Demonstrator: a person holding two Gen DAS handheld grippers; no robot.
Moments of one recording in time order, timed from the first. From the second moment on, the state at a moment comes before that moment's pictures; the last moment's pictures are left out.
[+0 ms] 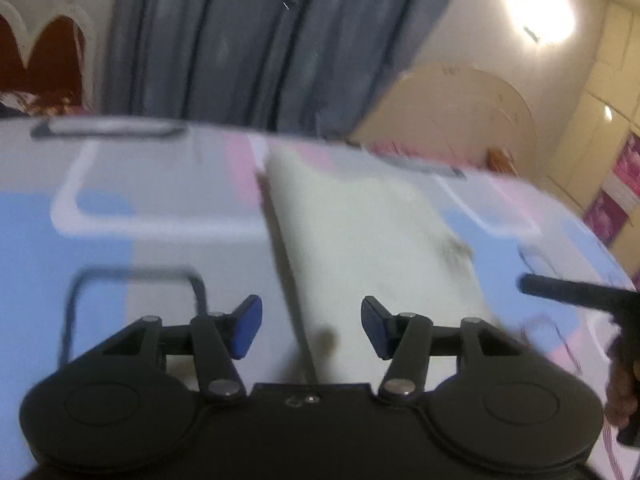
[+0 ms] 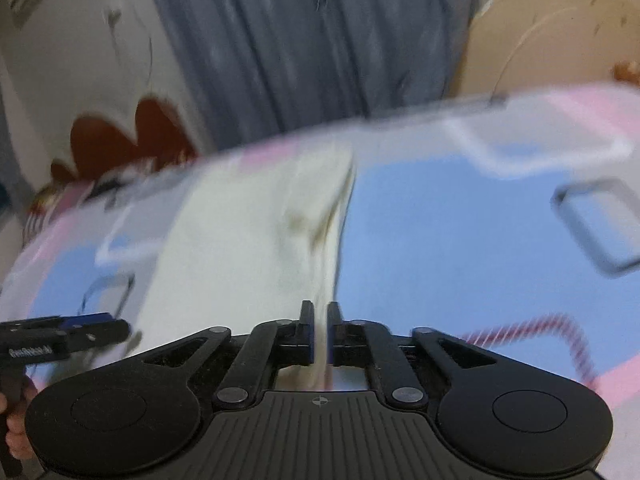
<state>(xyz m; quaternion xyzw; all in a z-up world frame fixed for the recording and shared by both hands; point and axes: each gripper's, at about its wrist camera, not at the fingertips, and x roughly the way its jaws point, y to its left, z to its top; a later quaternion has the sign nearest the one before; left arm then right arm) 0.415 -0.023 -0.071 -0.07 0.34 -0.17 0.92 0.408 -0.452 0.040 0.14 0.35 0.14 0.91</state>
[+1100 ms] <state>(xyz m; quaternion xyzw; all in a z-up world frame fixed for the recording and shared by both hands) 0.483 -0.049 -0.084 -0.07 0.36 -0.13 0.92 0.470 -0.365 0.023 -0.05 0.33 0.16 0.93</state>
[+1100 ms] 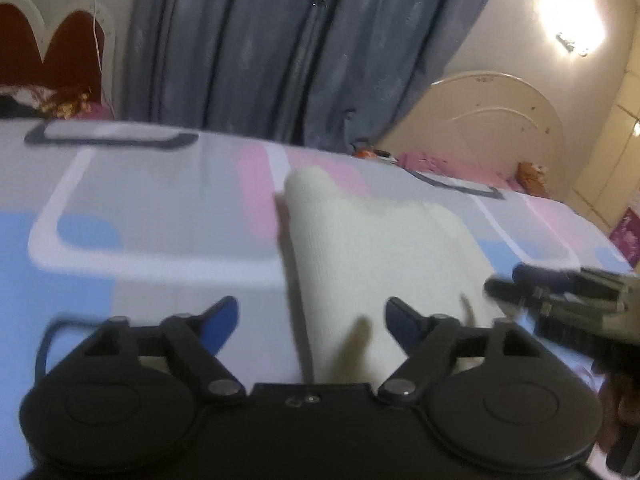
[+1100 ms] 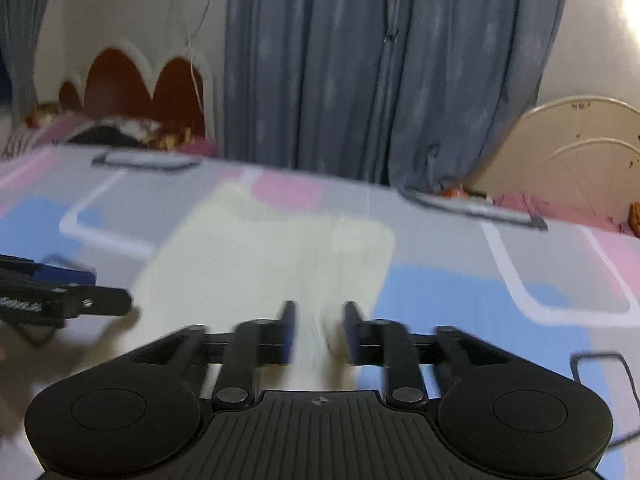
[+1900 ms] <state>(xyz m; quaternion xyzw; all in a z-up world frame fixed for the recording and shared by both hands) 0.497 -0.070 -0.090 -0.02 0.38 -0.12 0.91 0.493 -0.428 0.018 0.09 0.36 0.15 0.92</state>
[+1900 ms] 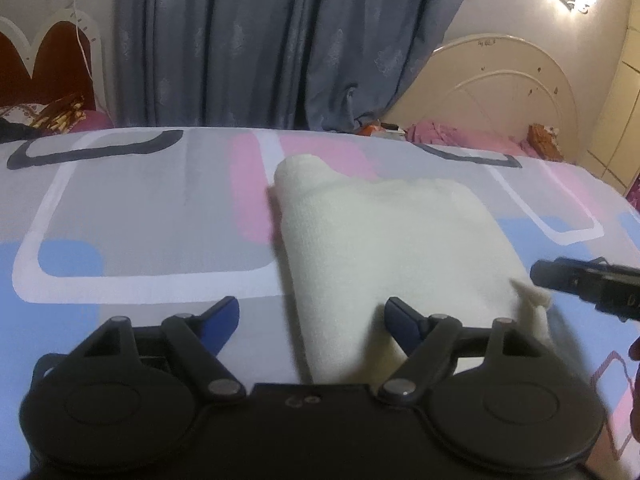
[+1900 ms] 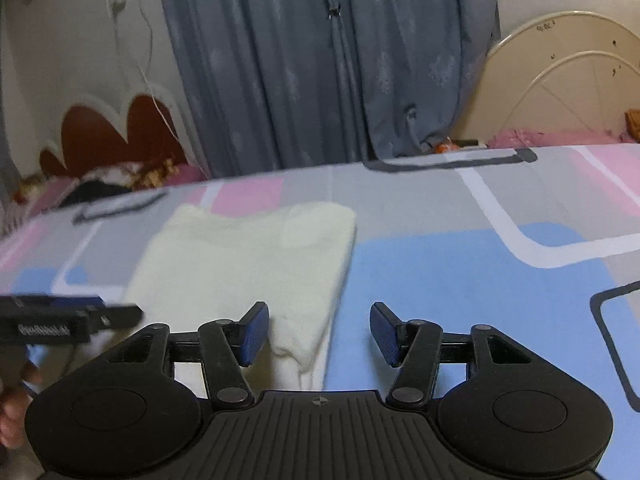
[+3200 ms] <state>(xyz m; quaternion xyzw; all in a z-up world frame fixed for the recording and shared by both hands) 0.491 -0.079 -0.078 -0.04 0.38 -0.18 0.91 0.477 -0.408 0.033 0.07 0.38 0.19 0.90</state>
